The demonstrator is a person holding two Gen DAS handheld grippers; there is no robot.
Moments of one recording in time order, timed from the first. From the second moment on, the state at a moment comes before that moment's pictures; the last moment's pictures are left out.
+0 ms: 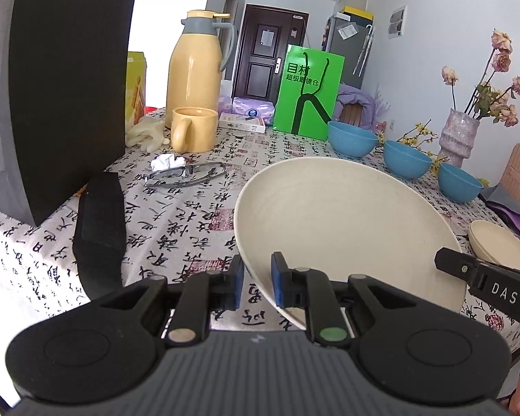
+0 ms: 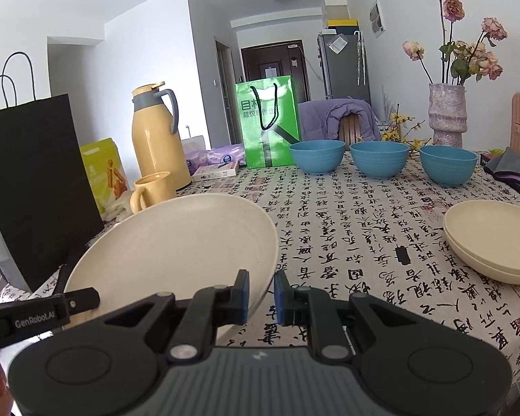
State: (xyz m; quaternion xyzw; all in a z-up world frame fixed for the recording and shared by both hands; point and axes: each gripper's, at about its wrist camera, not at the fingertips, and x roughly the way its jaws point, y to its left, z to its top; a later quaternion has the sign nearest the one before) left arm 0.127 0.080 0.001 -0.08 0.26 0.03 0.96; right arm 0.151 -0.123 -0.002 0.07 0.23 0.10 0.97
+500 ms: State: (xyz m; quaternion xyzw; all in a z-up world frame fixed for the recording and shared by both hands) left arm 0.161 0.023 0.005 -0.06 0.27 -0.02 0.96; right arm 0.163 -0.175 -0.003 0.08 0.22 0.05 0.97
